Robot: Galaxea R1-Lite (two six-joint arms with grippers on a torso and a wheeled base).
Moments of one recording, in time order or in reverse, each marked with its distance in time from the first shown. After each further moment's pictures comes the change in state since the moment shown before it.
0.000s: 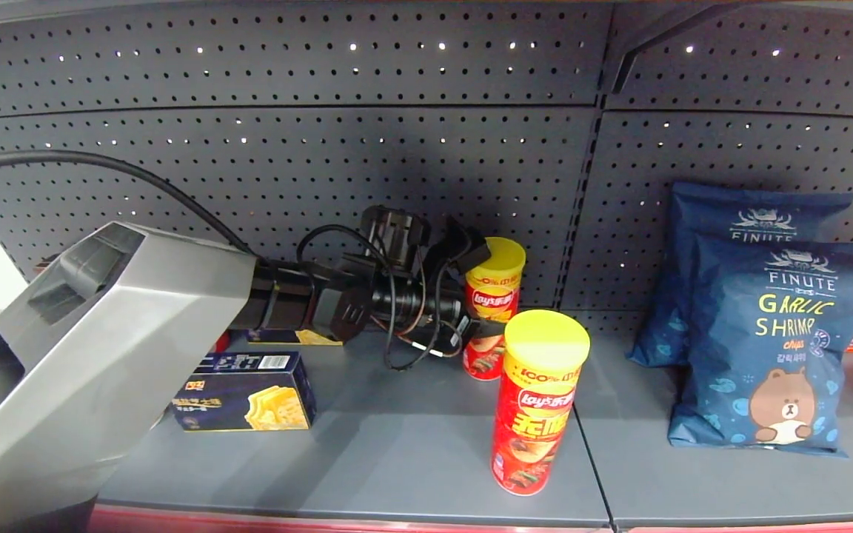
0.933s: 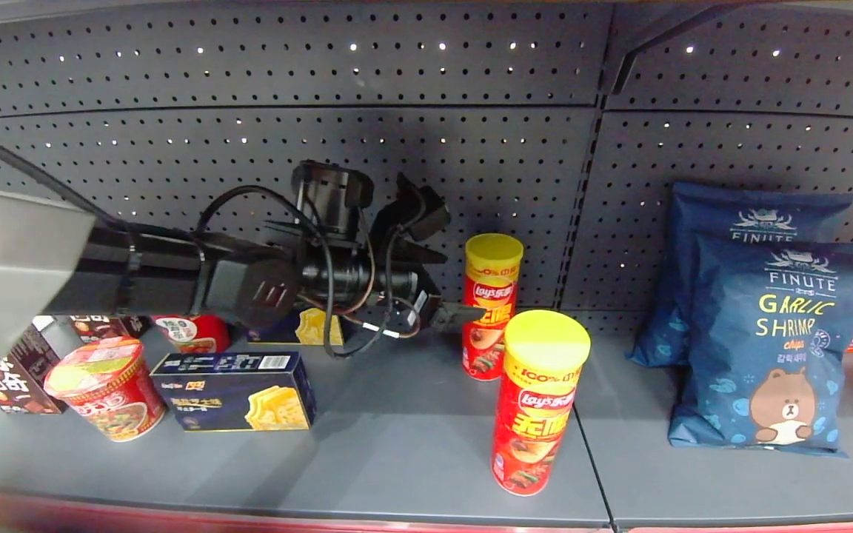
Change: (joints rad) left arm 0.048 -0.267 0.238 -0.037 0.072 0.053; right arm -0.001 0.001 -0.004 0.005 0.038 -0.011
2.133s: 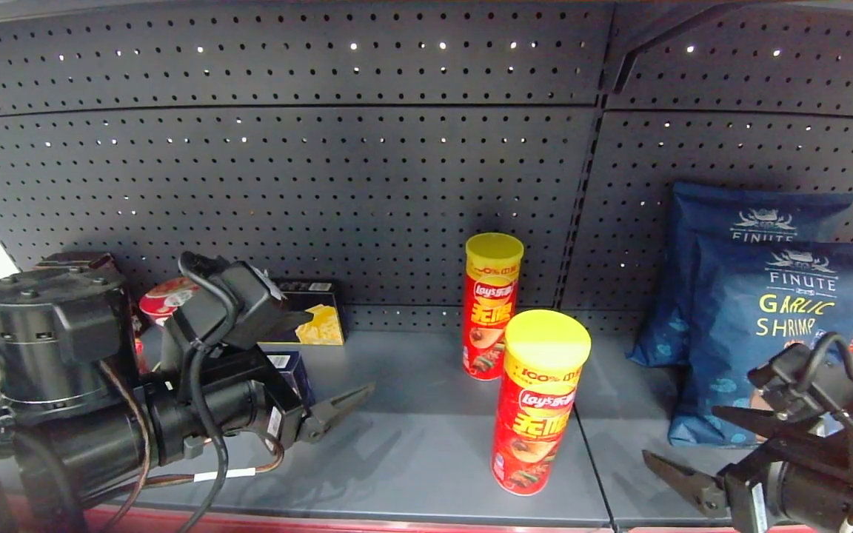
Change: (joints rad) left arm 0.010 -0.560 0.889 -0.463 0.302 -0.113; right arm 0.300 1.181 -0.303 -0.504 -0.096 0.043
